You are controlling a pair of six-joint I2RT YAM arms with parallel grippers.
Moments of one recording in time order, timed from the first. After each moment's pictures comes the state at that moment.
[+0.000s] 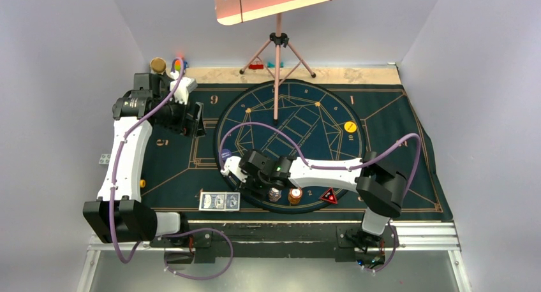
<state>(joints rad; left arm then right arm) 0.06 1.31 1.38 -1.10 0.45 0.27 1.18 1.73 1.15 -0.40 0.01 -0.11</state>
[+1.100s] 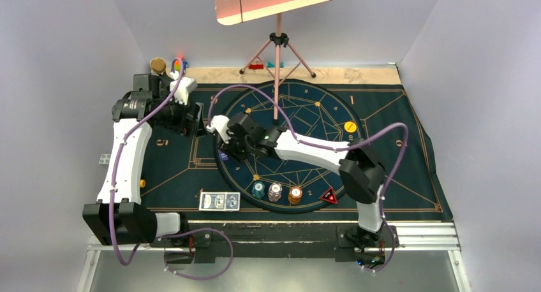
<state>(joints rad) 0.06 1.29 1.37 -1.09 0.46 0.27 1.04 1.90 1.51 -0.35 -0.02 -0.11</state>
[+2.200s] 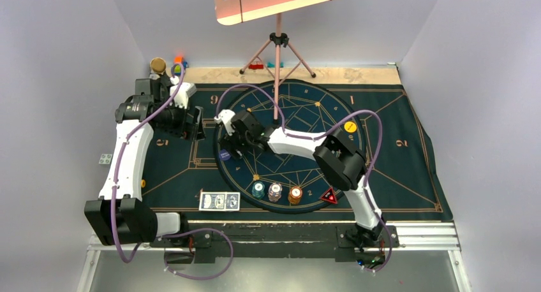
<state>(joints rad) 0.08 1.30 1.29 -1.04 0.44 0.27 0.94 2.15 1.55 -0.14 -0.01 -0.03</state>
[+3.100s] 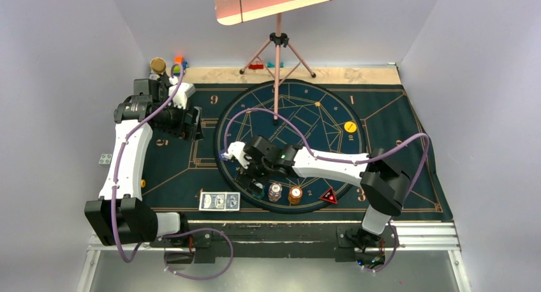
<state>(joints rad) 0.10 1.30 1.29 -1.04 0.44 0.29 1.09 1.71 1.20 -0.40 -0.07 -0.08</state>
